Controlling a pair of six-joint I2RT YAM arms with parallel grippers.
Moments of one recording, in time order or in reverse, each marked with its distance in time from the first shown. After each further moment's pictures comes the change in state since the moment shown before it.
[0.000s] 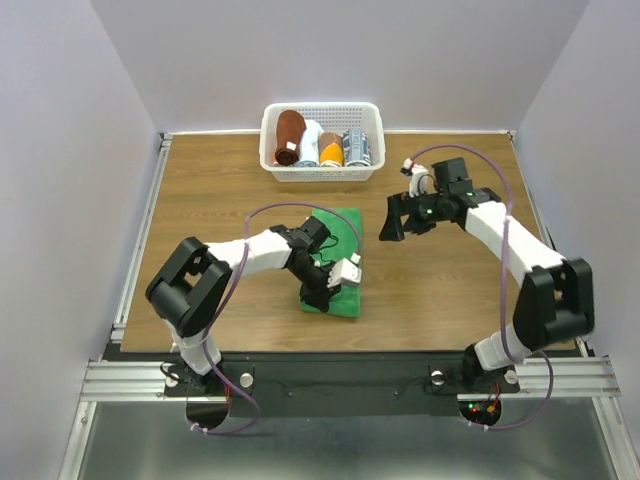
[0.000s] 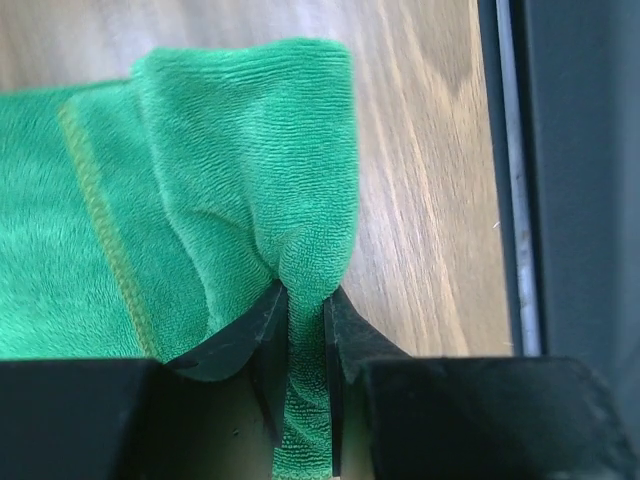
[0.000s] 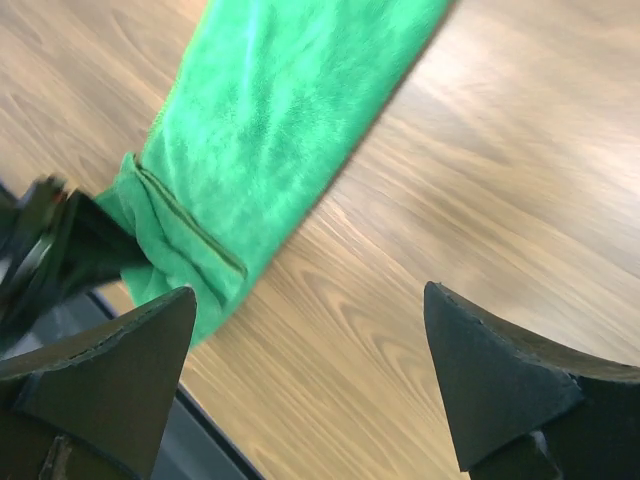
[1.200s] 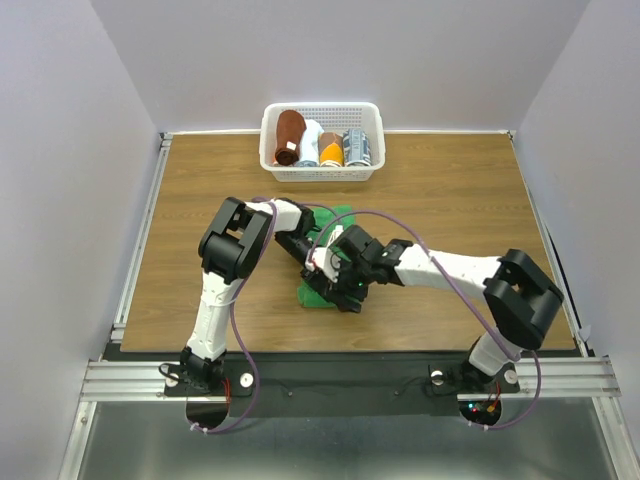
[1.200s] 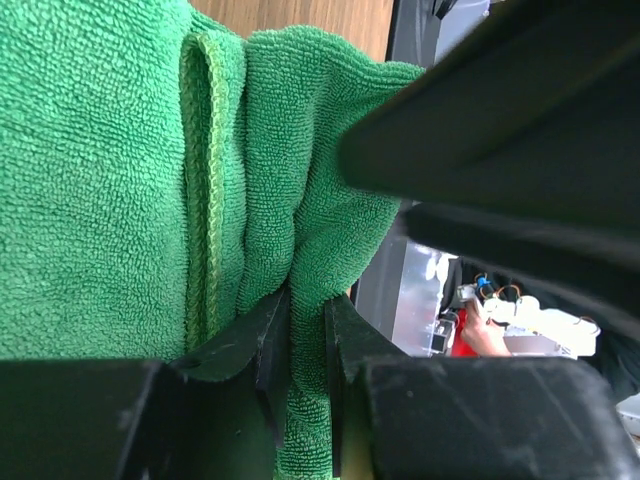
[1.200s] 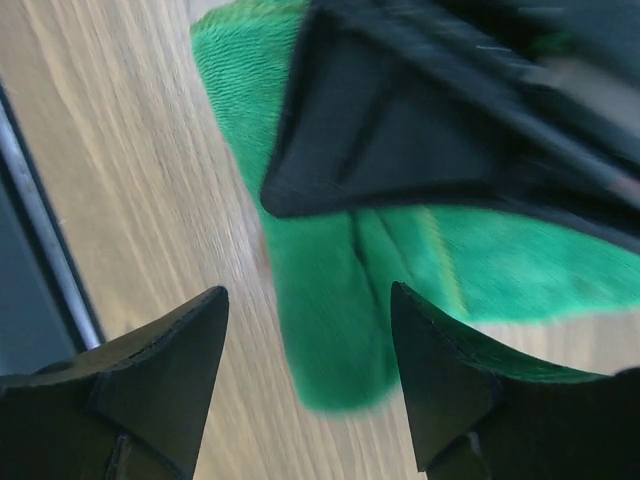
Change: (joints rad) left arm 0.257 0.571 0.435 -0.492 0.480 -0.201; right arm 0.608 0.008 -0.144 0.106 0.275 -0.371
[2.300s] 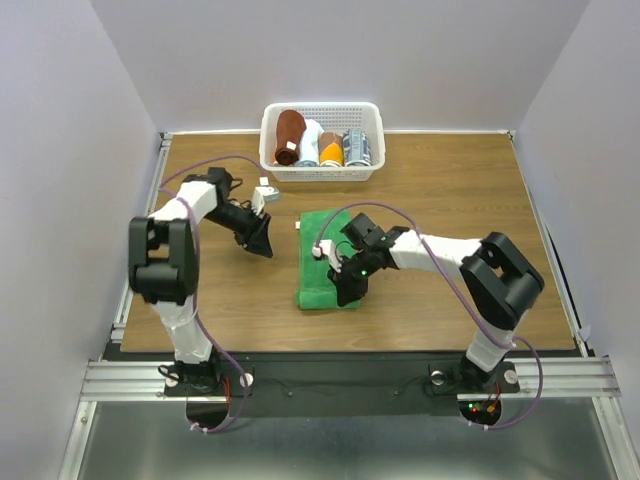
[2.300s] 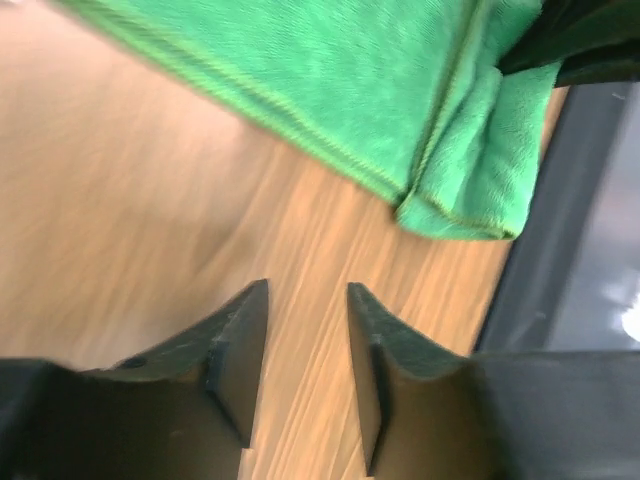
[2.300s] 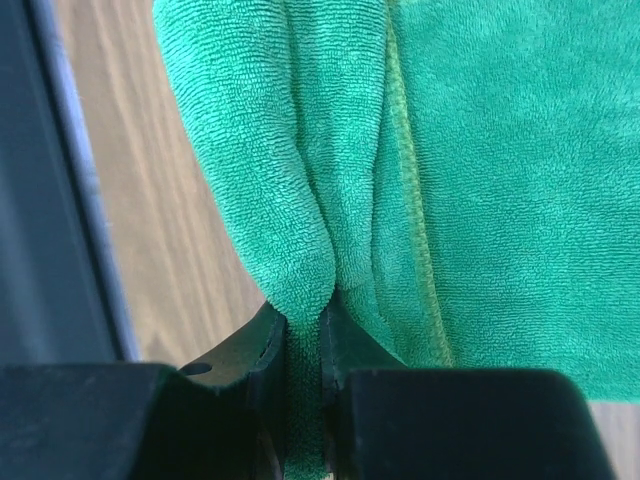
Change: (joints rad) left arm 0.417 -0.310 -0.073 0.036 -0.270 0.193; right arm -0.086 0.134 -0.005 0.036 -0.262 -0.035
